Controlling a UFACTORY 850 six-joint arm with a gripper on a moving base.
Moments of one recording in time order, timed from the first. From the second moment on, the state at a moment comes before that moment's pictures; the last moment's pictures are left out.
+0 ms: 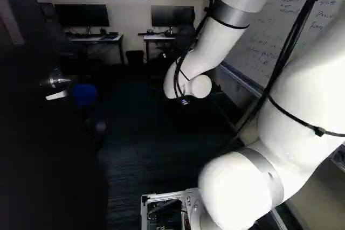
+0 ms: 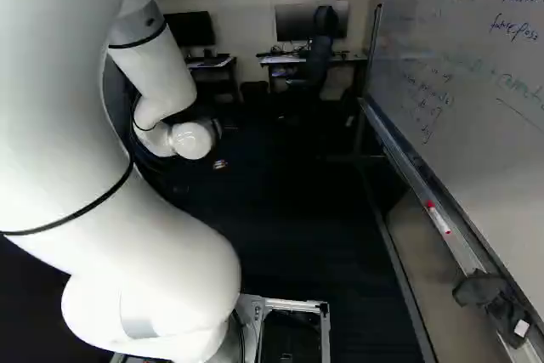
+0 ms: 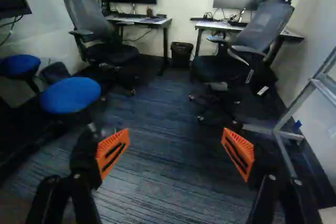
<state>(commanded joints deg) 11.6 2.7 -23.7 -4.3 44.9 0.0</state>
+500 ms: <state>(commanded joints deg) 11.6 2.7 -23.7 -4.3 44.9 0.0</state>
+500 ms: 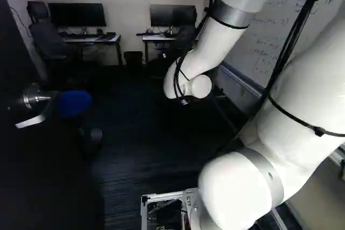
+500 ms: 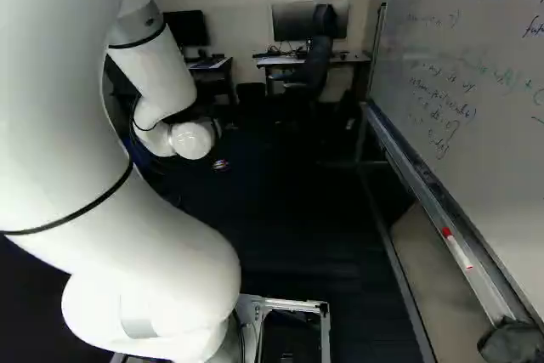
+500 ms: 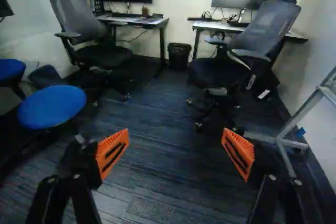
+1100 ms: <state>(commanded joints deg) 11.6 2.7 -23.7 -4.3 44.9 0.0</state>
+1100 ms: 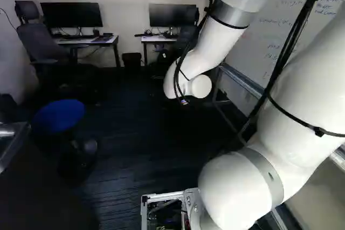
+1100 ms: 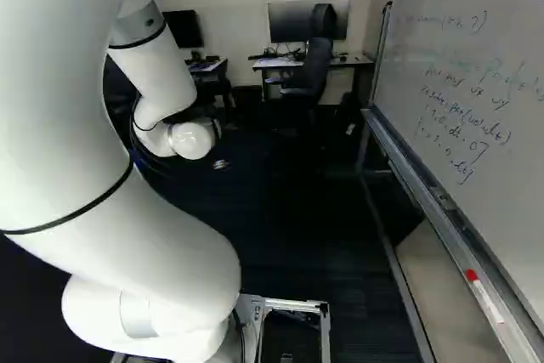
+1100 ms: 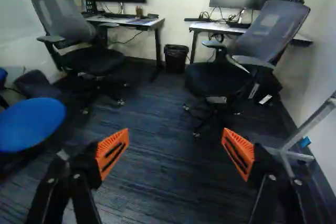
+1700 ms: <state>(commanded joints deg) 11.6 2.7 -23.7 -4.3 44.9 0.0</state>
